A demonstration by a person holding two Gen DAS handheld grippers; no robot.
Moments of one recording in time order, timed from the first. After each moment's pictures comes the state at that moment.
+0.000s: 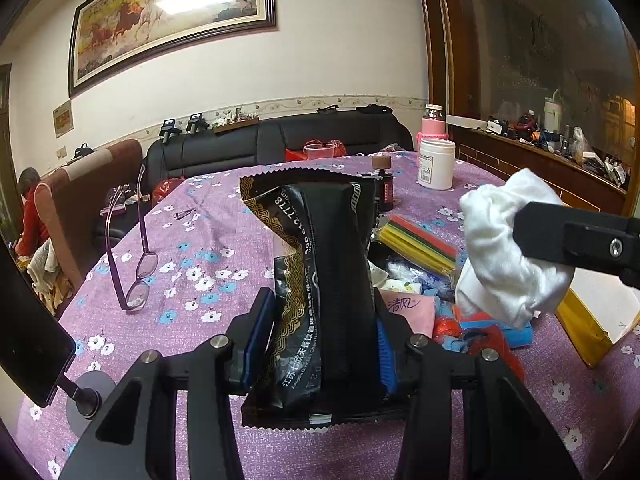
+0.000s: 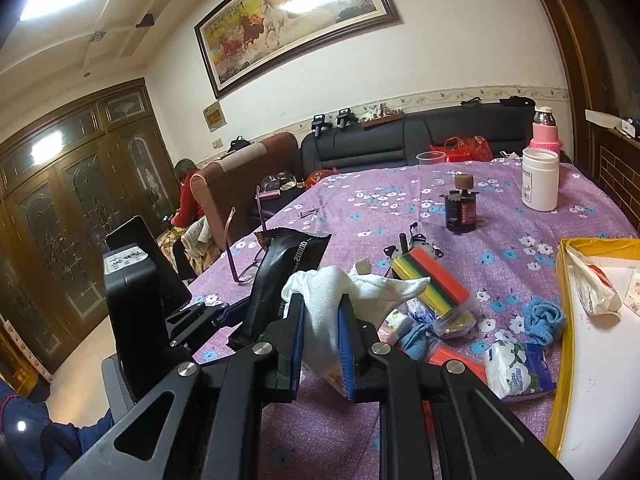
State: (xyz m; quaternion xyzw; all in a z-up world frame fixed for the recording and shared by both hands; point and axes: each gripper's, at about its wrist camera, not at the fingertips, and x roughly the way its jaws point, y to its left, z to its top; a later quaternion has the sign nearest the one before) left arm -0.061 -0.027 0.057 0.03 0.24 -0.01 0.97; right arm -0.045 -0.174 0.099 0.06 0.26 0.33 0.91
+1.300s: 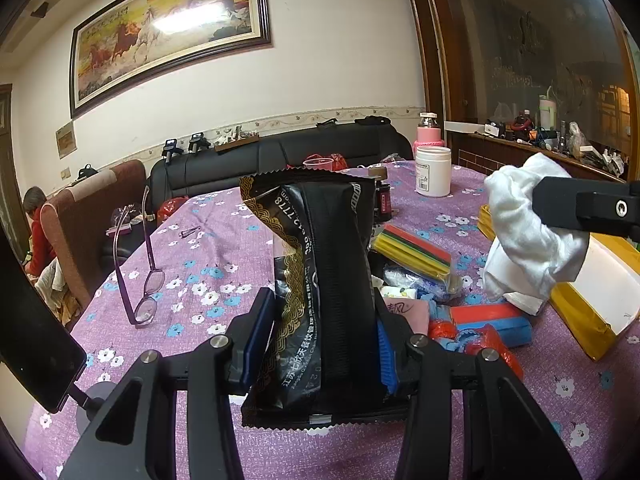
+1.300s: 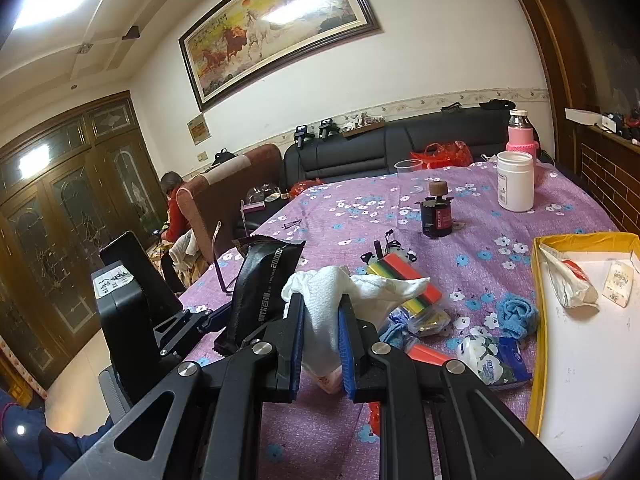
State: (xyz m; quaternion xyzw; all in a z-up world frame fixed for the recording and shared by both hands) left arm -0.072 -0.039 0.061 0.05 0.22 0.00 0.98; right arm -0.054 -0.197 0.106 0.07 0.25 0.30 0.92
